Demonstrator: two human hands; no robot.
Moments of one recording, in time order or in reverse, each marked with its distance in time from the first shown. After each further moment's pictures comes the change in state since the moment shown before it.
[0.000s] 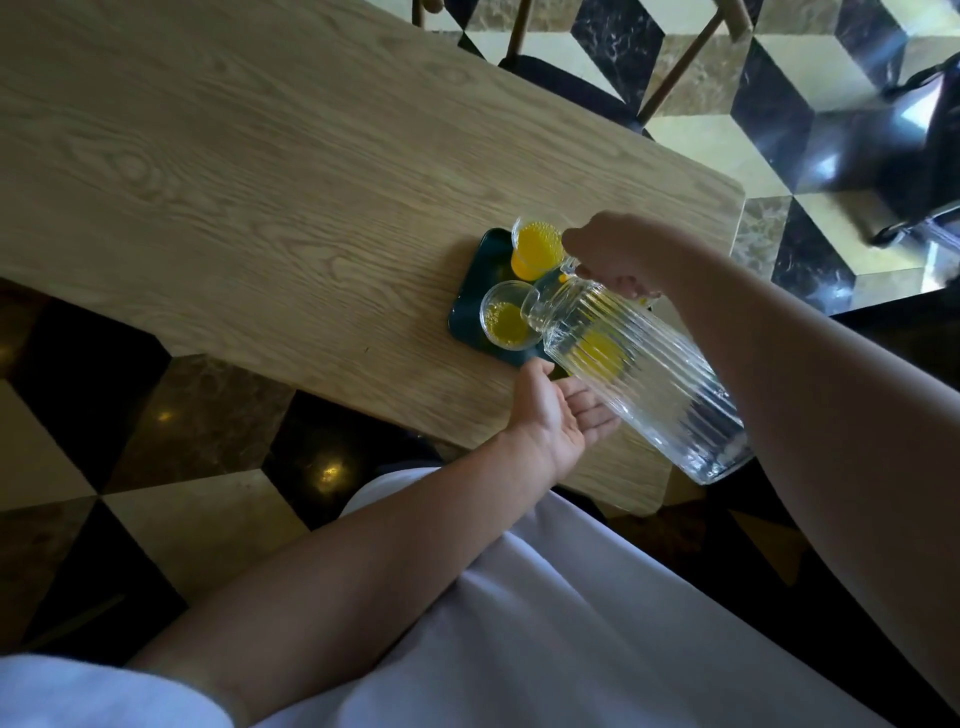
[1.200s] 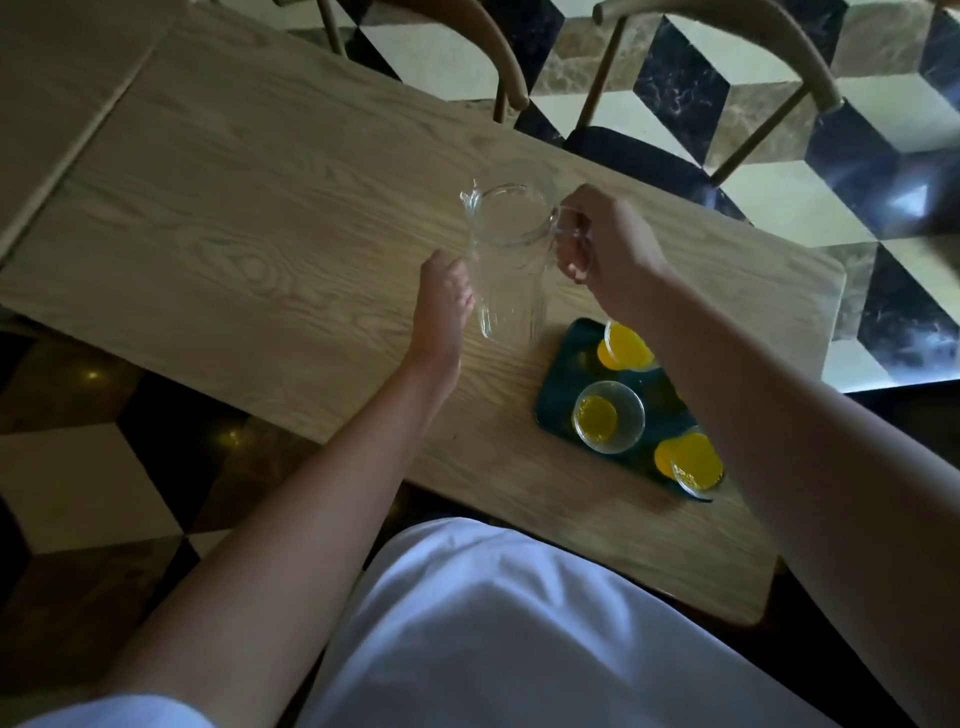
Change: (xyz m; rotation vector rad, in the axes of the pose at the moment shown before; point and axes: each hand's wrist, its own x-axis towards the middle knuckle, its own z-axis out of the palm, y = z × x) left_hand -0.043 0.254 -0.018 0.547 0.280 0.852; right_hand 0.060 -0.127 -0.011 1.143 0.087 -0.364
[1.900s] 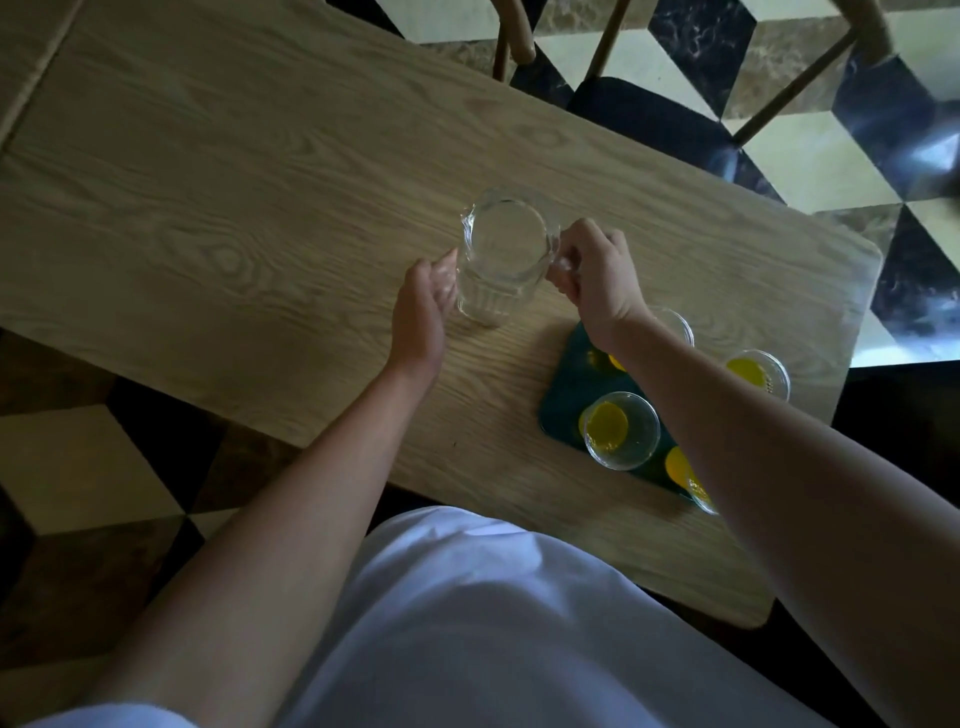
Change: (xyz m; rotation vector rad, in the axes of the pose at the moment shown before) left_hand 0.054 -0.023 -0.012 -0.055 0.075 -0.079; right_hand 0.040 0.059 0.008 0.020 0.026 -0.075
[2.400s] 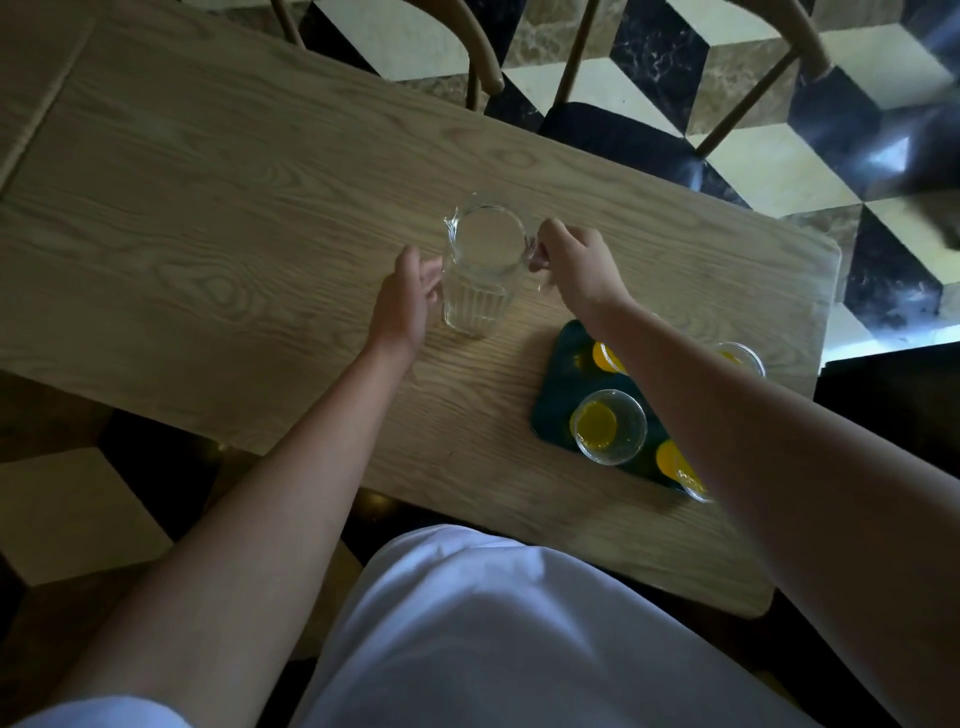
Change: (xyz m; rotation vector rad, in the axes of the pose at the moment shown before) left_hand 0.008 0.024 0.000 0.279 -0.093 0.050; right_hand 0.004 -0.013 -0.007 -0.354 0.055 0.048
